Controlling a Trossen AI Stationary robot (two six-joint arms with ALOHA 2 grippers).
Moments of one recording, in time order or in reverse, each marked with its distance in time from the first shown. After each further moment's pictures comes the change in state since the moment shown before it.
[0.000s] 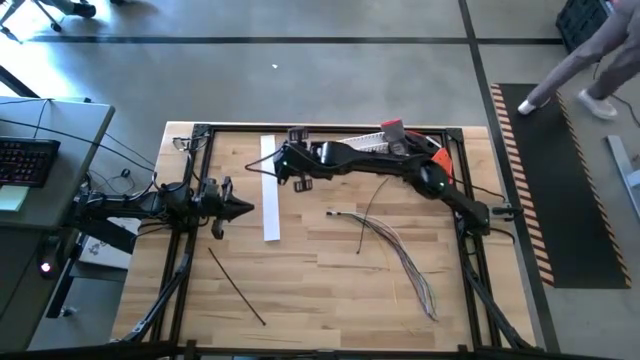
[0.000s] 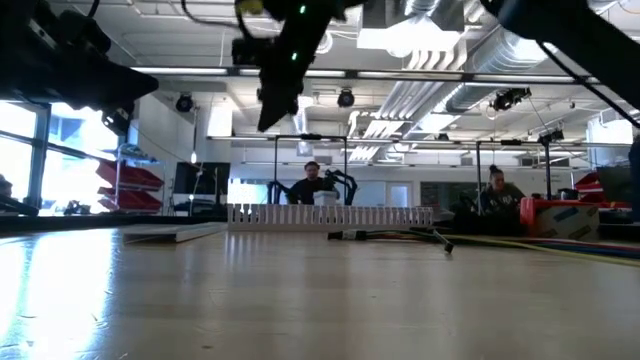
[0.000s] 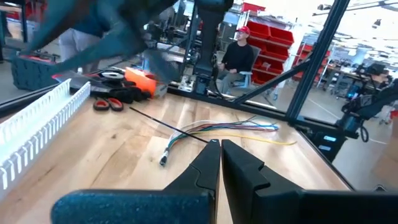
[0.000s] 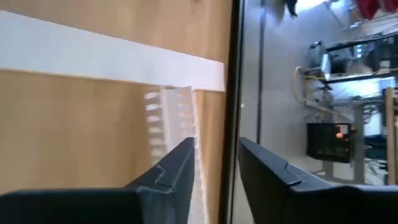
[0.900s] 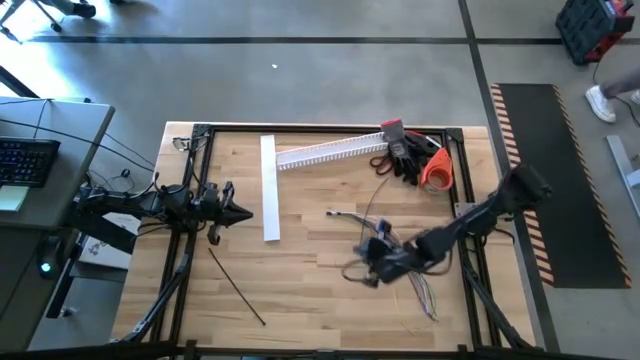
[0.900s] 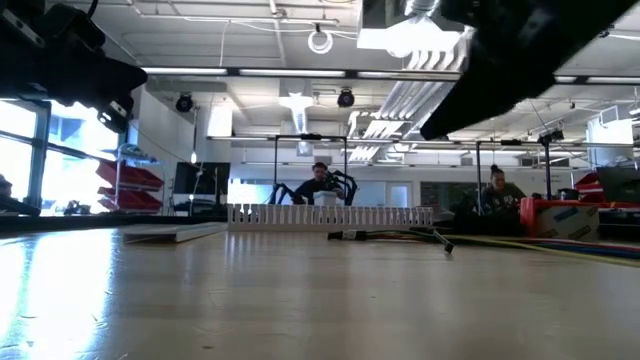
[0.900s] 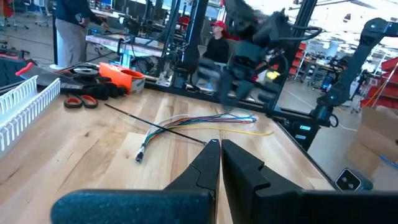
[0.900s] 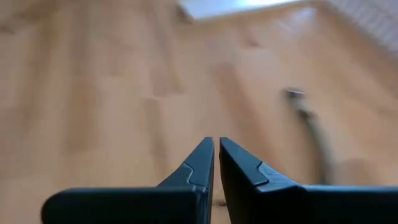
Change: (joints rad) left arm -0.084 0.000 0.000 -0.003 0.008 0.002; right arm 0.649 -0.748 -1.479 0.830 0.095 1.072
